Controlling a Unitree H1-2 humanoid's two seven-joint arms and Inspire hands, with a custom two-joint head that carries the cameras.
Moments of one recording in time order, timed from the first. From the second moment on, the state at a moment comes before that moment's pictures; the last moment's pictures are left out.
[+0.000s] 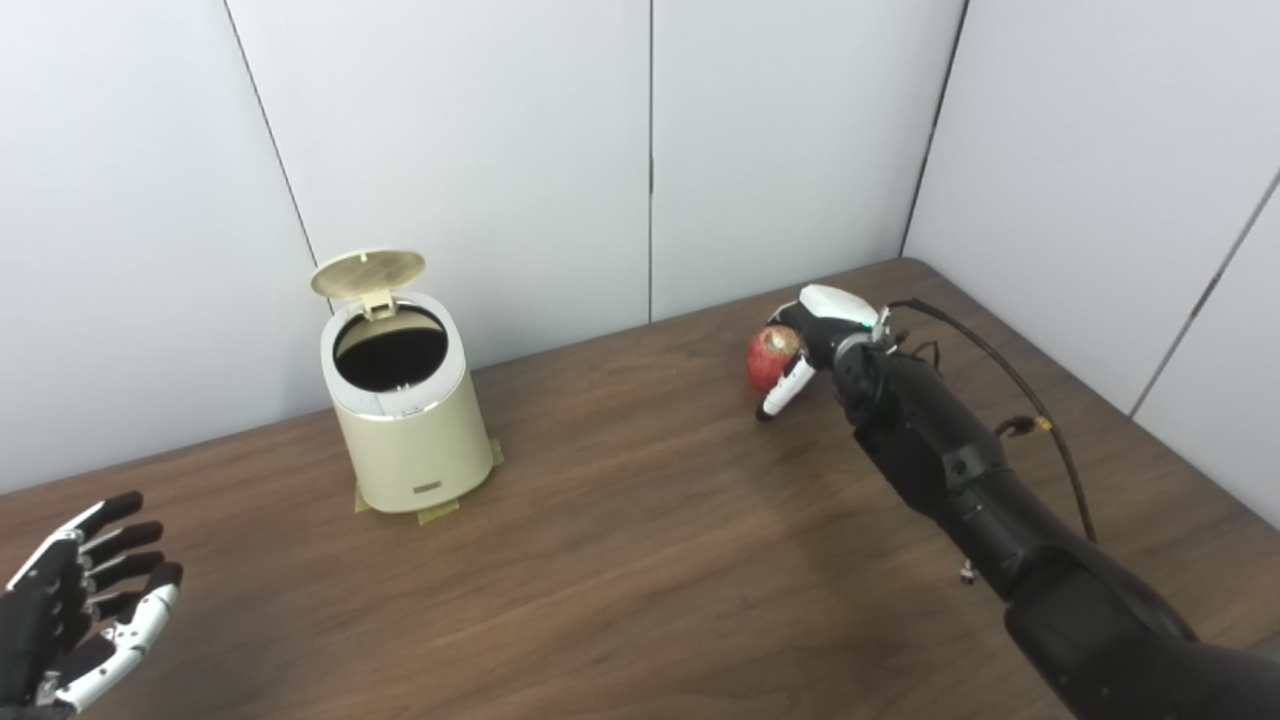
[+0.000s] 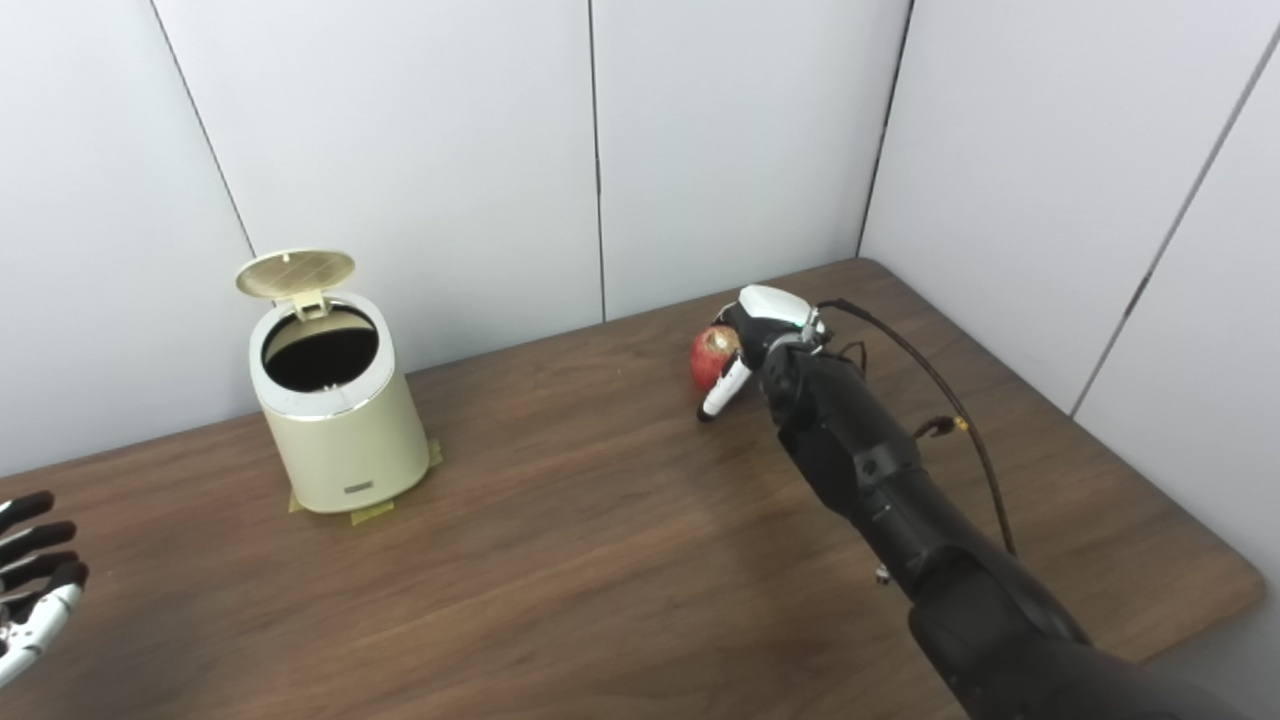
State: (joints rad) left arm -0.13 0.21 0.09 -0.43 0.23 0.47 -0.17; right arm -0.57 -0.54 0.13 0.44 -0.77 0.47 0.25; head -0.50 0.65
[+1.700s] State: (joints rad) left arm -0.13 0.12 0.16 -0.46 0.34 0.47 -0.28; right arm -0.57 -0.47 0.12 0.48 -0.65 0.45 -0.16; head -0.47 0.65
